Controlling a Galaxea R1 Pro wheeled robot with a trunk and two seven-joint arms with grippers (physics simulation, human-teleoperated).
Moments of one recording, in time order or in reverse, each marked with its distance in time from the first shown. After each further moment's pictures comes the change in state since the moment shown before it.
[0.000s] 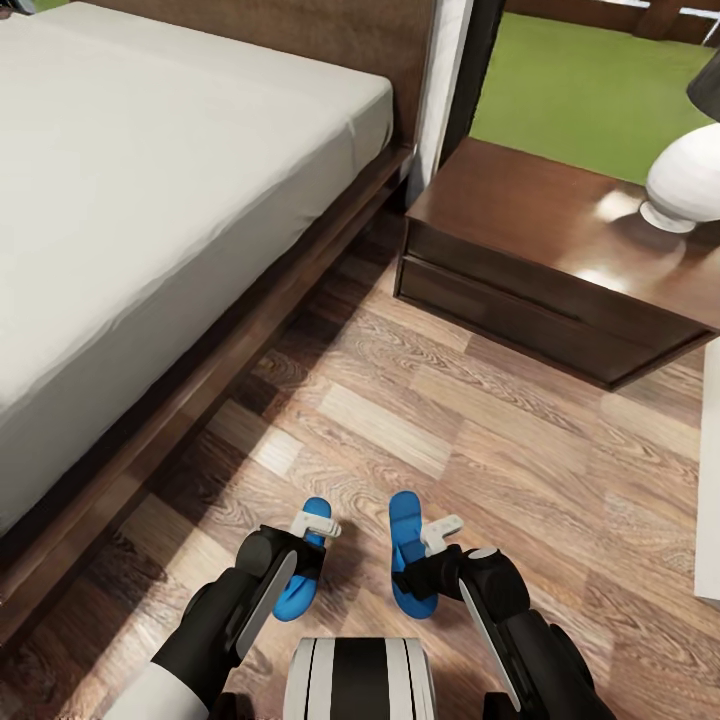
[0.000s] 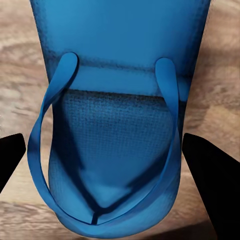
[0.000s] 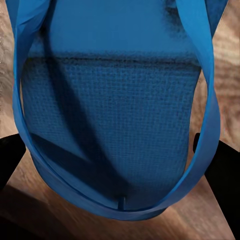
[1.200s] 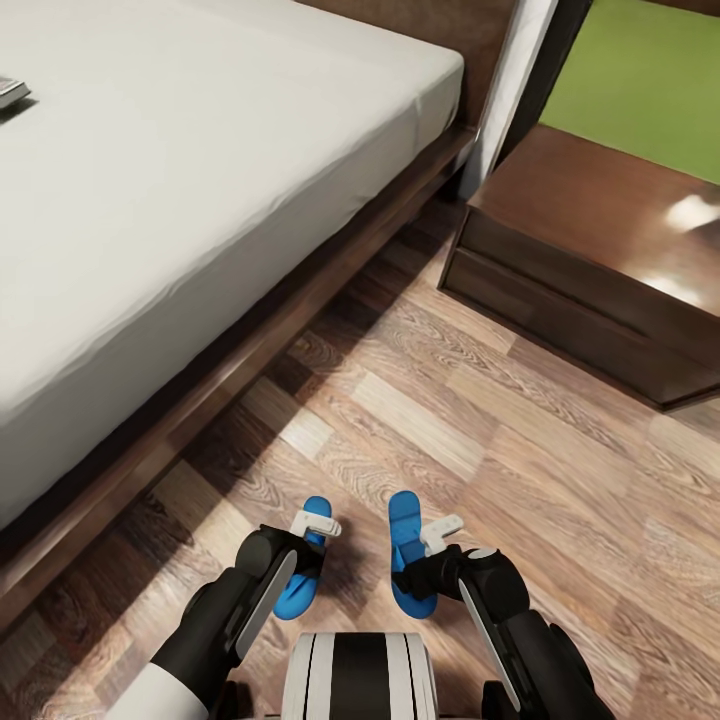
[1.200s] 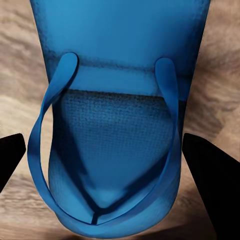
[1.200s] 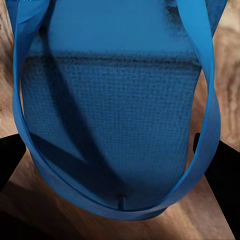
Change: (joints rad) left arm 0.002 0.000 0.000 -0.009 0.000 0.001 -0.001; right arm 0.000 0.000 0.002 -0.001 -0.001 0.000 0.000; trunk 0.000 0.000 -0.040
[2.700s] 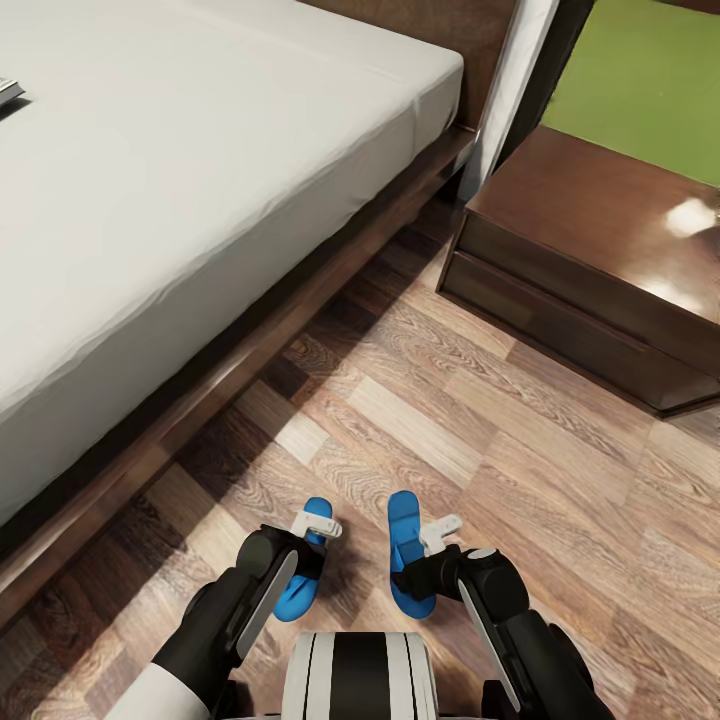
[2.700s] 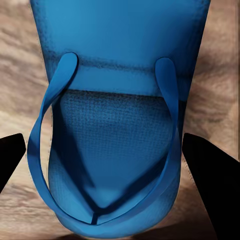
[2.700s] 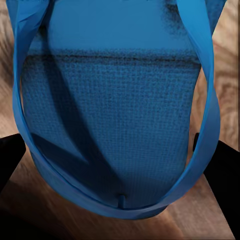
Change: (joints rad) left arm 0.000 -0.003 0.000 0.001 0.000 0.009 0.001; right arm 0.000 0.000 0.004 -0.001 0.000 0.000 0.002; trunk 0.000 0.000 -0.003
